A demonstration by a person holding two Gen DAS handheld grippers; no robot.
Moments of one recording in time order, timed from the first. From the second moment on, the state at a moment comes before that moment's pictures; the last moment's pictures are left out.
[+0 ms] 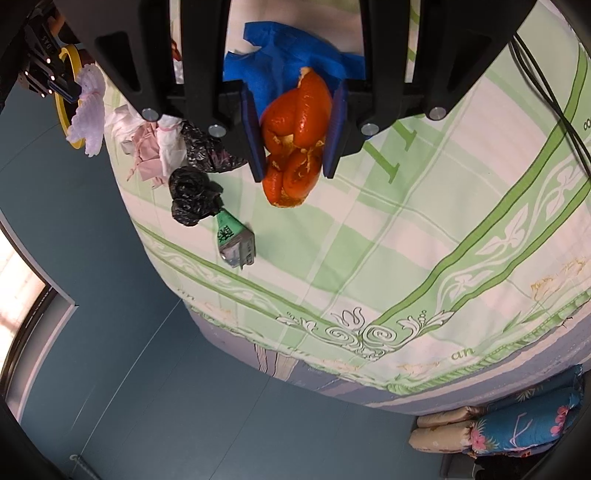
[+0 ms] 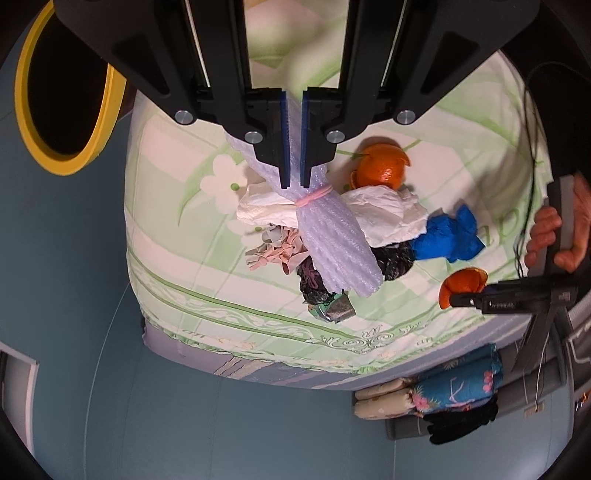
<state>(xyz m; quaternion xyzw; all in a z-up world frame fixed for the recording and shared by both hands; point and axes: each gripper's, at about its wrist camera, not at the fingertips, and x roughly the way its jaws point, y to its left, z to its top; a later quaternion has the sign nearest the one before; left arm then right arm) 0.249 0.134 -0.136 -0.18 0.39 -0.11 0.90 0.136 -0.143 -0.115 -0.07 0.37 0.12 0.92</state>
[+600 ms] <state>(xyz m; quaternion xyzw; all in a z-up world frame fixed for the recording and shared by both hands) 0.194 0.071 -0.078 -0.12 0.32 -0.16 0.92 0.069 -0.188 -0.049 -0.02 0.29 0.10 0.95</state>
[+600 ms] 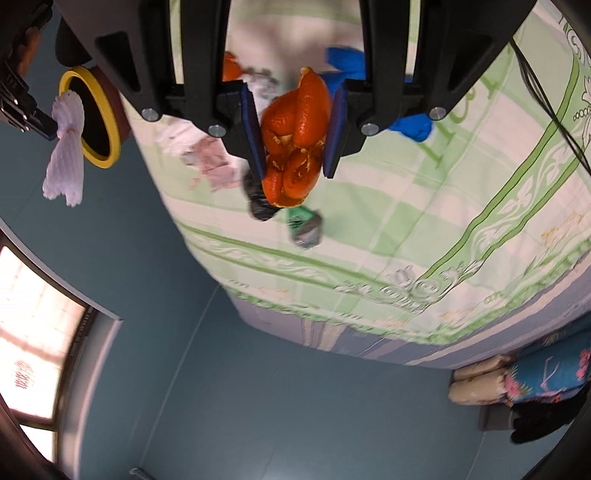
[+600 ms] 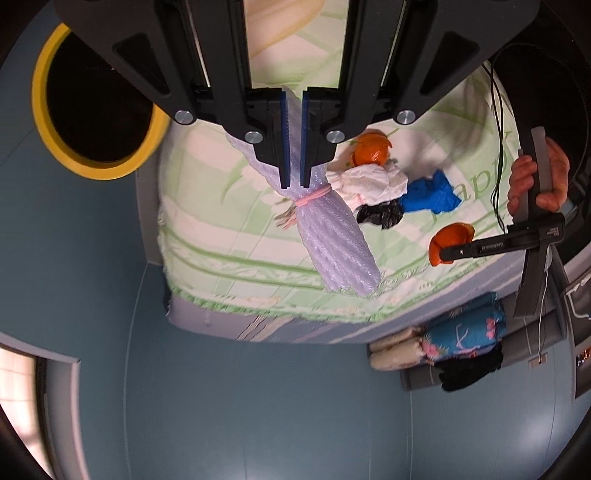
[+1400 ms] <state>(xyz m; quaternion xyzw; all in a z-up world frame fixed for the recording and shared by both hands) 0.134 -0.068 0.019 -0.07 0.24 -0.28 0.93 -0.002 -0.278 0.010 0.04 0.17 -0.01 0.98</state>
